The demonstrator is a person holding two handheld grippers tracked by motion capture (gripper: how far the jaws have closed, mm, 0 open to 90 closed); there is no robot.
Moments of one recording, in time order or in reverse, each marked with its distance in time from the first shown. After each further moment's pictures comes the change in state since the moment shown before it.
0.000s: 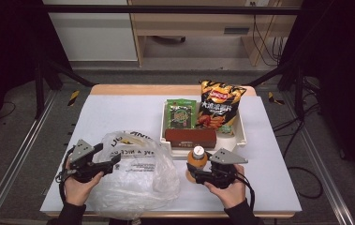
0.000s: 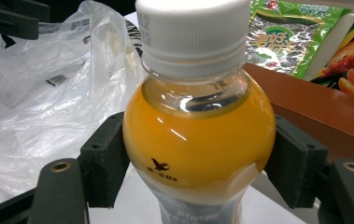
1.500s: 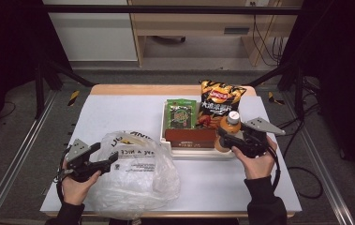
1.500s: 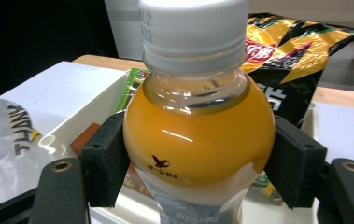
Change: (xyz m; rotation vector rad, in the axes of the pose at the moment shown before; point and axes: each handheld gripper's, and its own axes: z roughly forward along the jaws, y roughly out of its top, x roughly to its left) left arm 0.006 0.000 -0.004 -0.016 0.010 -0.022; right arm -0.077 0.063 -0.040 -0.093 -0.273 0.117
